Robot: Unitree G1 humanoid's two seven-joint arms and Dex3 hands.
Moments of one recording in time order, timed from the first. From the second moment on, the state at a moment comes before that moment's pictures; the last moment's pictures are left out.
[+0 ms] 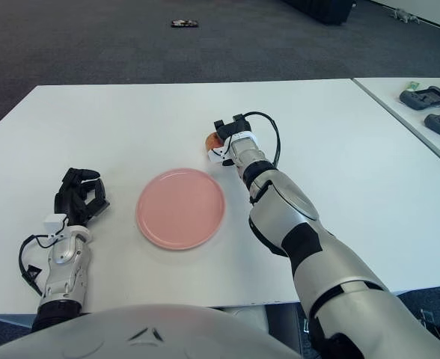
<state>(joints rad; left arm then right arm) 0.14 -0.03 0.21 0.22 -0.07 -0.32 0.10 -1.01 -0.09 0.80 1.37 -0.90 0.02 -0.10</state>
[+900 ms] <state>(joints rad) 0.15 -0.03 0.22 0.21 -0.07 -0.31 0.10 -1.00 -0.09 0.74 1.38 -0.87 0.02 -0.12</state>
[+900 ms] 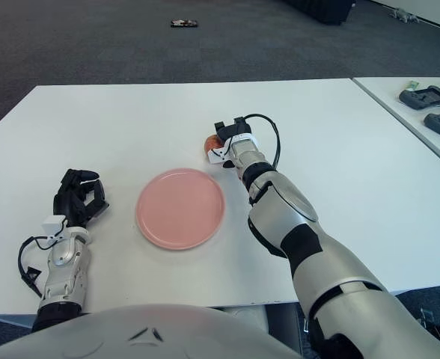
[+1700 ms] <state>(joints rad) 0.14 0.00 0.21 0.26 -0.07 -0.36 0.09 -0.98 -0.08 0.72 1.38 -0.85 0.02 -0.18</state>
